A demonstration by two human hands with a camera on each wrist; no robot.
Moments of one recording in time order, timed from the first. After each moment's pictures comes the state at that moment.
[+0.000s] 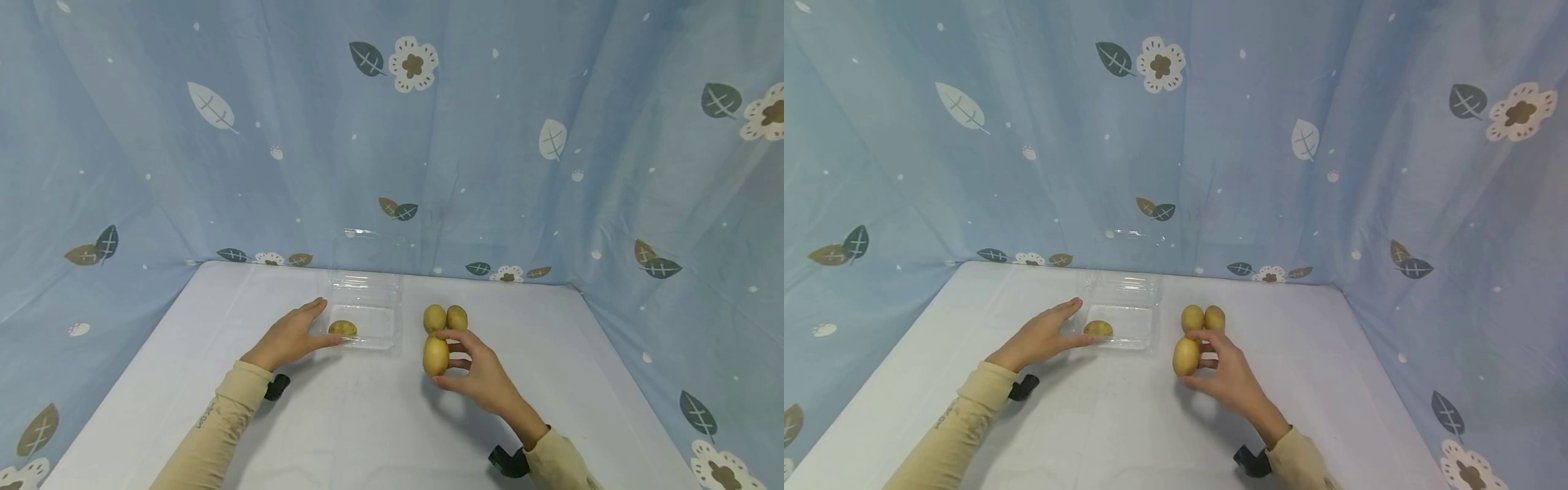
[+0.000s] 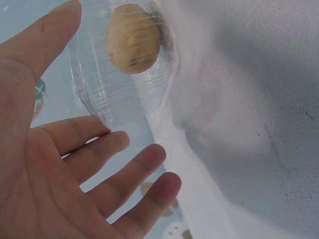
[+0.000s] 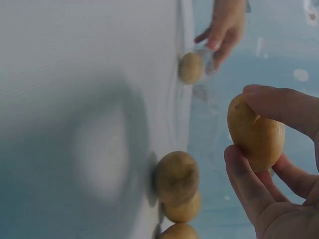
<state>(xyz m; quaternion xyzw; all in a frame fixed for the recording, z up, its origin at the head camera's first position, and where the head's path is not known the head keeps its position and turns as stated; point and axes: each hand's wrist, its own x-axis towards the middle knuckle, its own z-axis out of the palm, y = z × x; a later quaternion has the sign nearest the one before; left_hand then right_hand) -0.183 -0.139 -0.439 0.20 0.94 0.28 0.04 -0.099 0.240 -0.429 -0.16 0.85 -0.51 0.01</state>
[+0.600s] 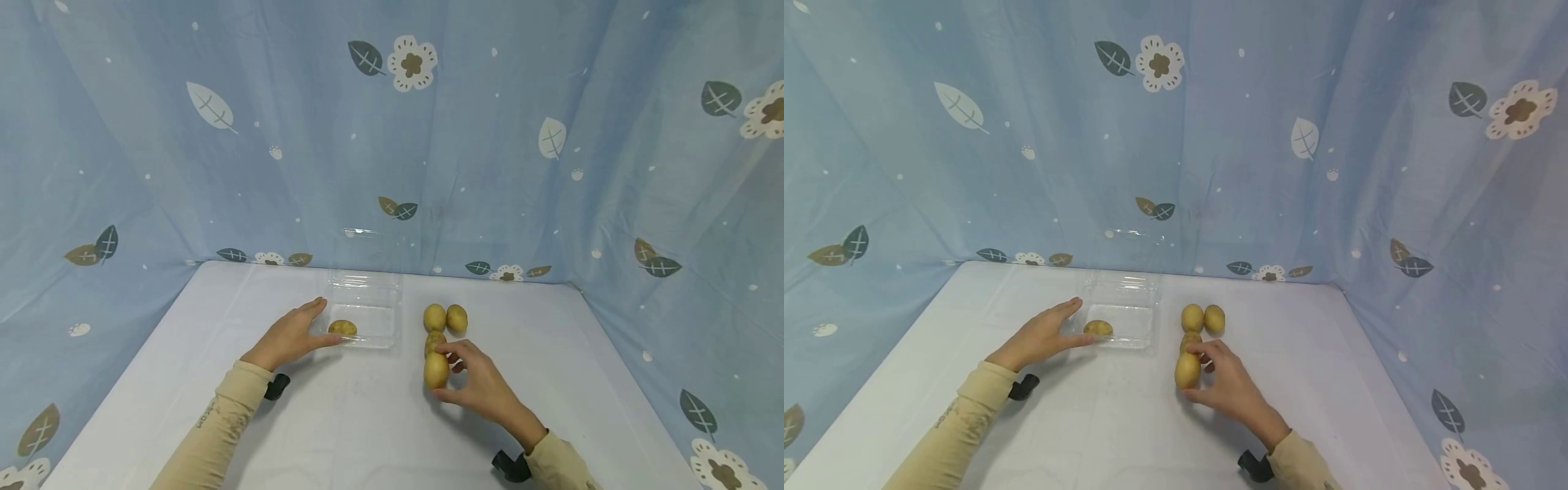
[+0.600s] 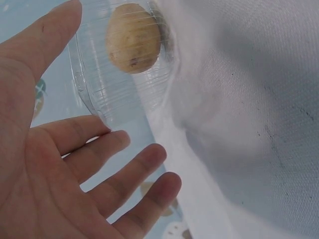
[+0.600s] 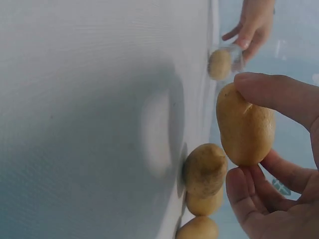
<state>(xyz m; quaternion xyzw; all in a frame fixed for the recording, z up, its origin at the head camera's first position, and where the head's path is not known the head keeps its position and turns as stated) -0.184 -0.140 -0.441 0.20 0.94 0.28 0.05 -0.092 0.244 -0.445 -0.20 0.91 -0.37 -0.03</state>
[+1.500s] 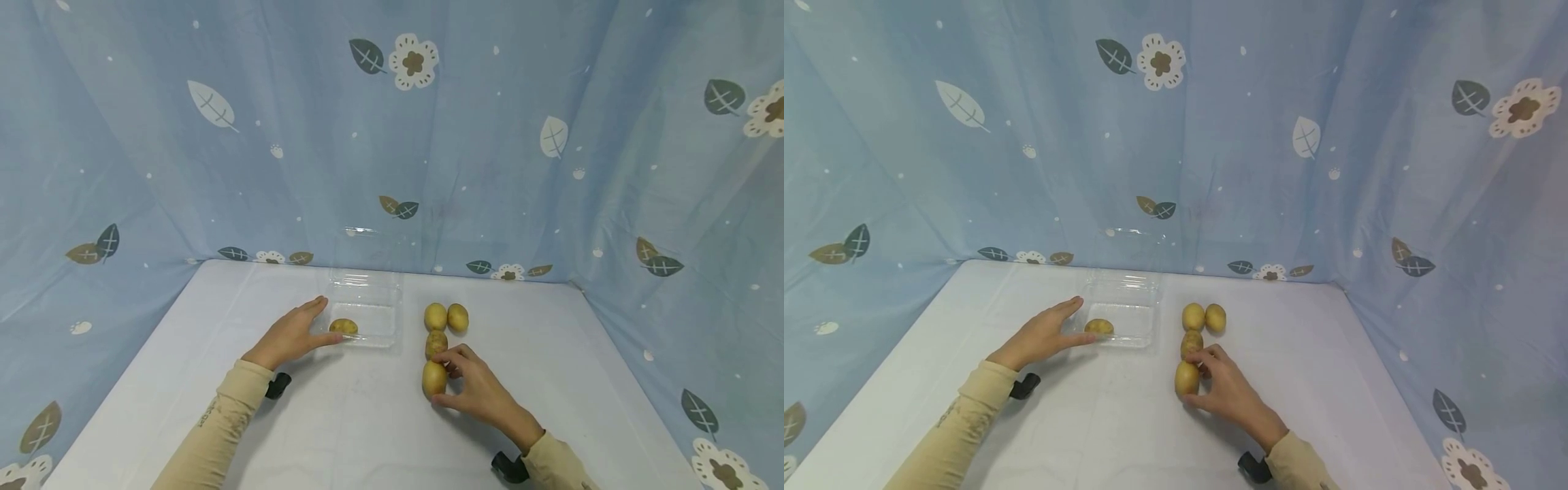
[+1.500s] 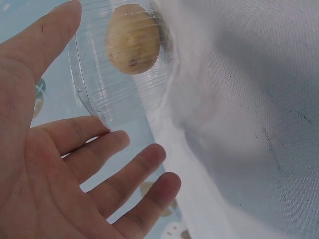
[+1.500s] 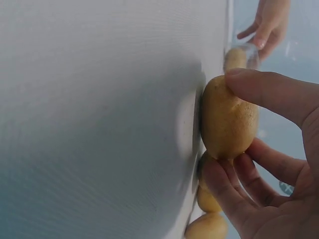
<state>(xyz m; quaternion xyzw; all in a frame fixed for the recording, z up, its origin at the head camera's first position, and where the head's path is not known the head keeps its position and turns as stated) -0.184 -0.139 -0.441 0.20 0.94 0.29 0.05 -0.093 0.243 -0.458 -0.20 0.92 -0.34 0.02</state>
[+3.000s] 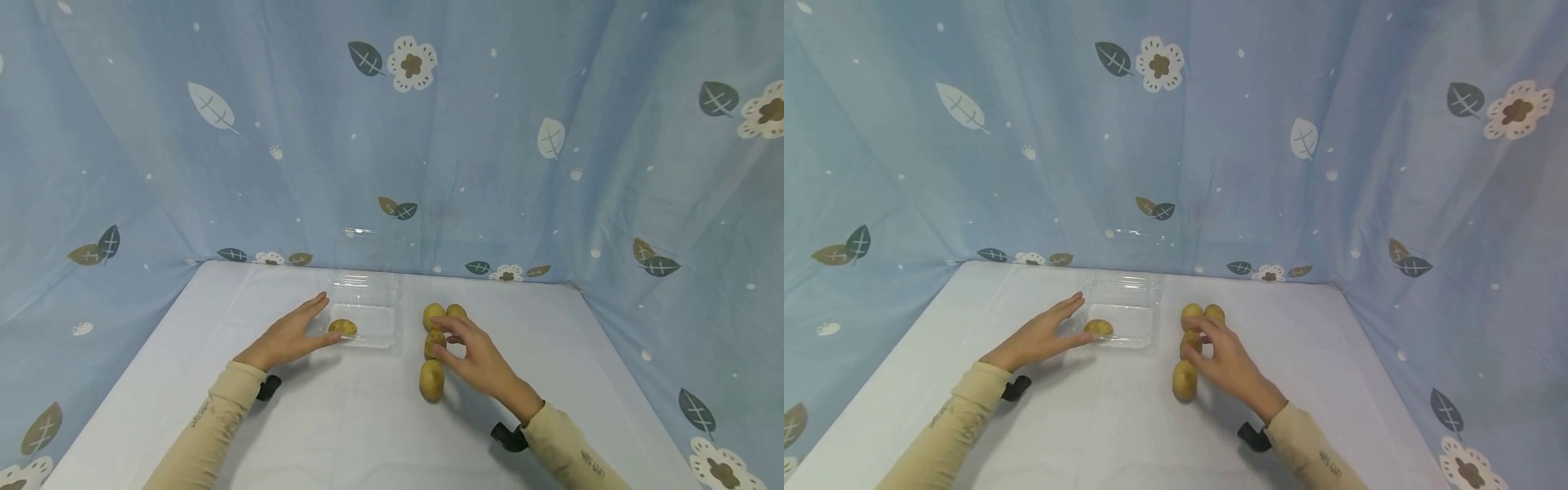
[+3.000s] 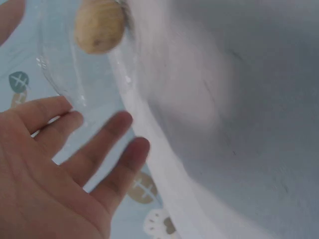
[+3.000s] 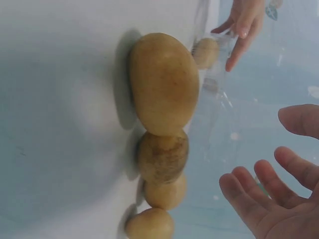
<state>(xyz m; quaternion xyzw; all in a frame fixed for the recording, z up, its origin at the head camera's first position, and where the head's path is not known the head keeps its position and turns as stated) -0.186 -0.147 -0.451 0.22 0.93 0.30 0.04 -0.120 0.239 -0.419 -0.30 0.86 -0.39 -0.11</state>
